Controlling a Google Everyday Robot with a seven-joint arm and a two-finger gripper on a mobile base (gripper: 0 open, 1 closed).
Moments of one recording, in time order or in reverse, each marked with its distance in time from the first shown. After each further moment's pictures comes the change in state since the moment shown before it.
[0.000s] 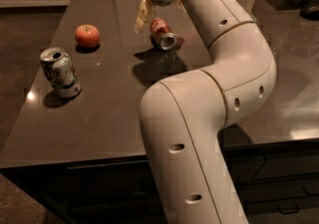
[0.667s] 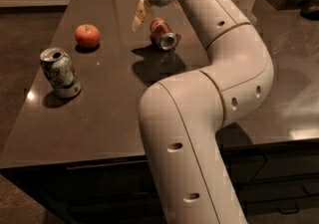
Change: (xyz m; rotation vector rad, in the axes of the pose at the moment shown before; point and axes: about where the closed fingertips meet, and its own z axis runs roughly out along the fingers) arm -0.021 -0.001 0.011 0.008 -0.063 -0.003
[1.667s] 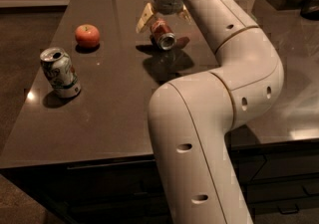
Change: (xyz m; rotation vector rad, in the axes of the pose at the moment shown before) arm 0.017 -0.012 0.026 -0.024 0.024 0.295
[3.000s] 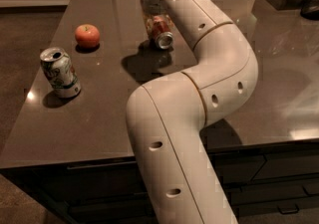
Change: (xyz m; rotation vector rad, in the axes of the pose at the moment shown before) arm -0.009 0.012 0.007 0.135 0.038 0.055
